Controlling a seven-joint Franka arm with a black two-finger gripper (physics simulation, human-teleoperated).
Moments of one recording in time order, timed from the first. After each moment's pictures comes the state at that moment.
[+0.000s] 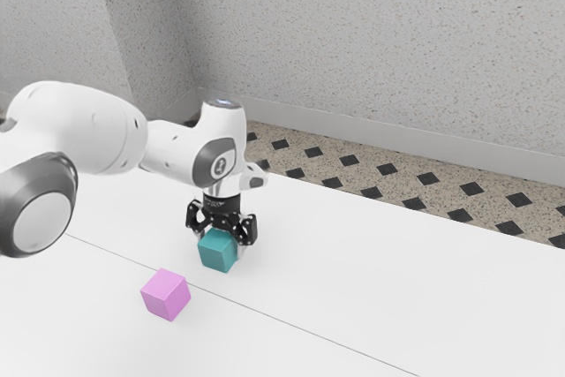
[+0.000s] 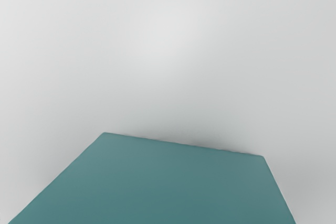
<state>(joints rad) -0.43 0.51 0.40 -1.85 -0.15 2.10 -0.14</state>
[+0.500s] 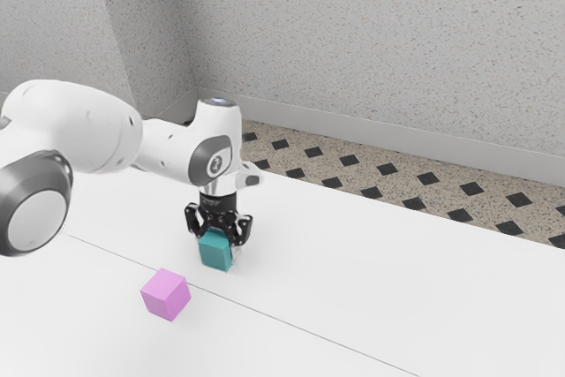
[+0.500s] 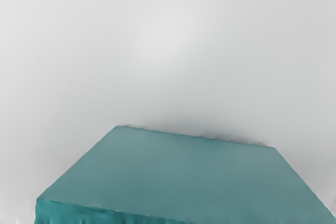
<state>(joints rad) -0.43 0.49 0.41 -1.87 -0.15 2.10 -0.14</state>
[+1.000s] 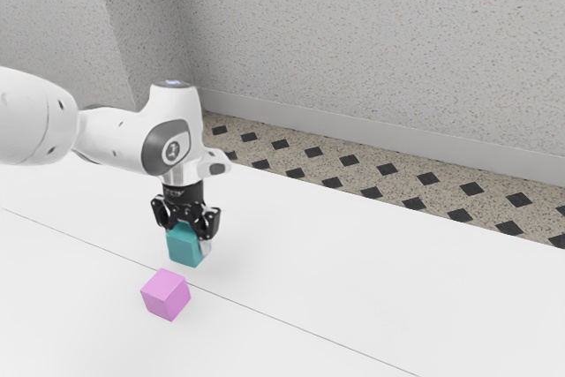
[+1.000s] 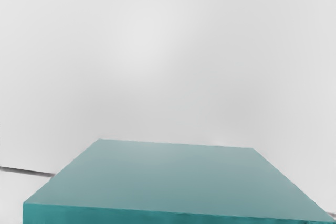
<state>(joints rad) -0.72 0.21 0.72 -2.12 -0.14 2.10 -0.04</state>
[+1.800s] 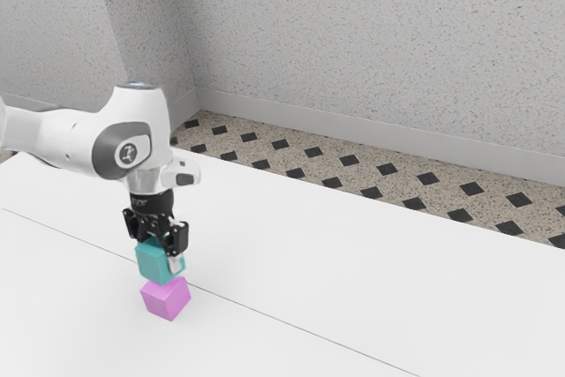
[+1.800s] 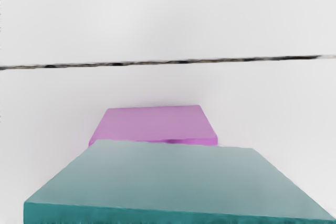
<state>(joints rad) -0.87 -0.04 0.88 -2.30 0.01 2.03 0.04</state>
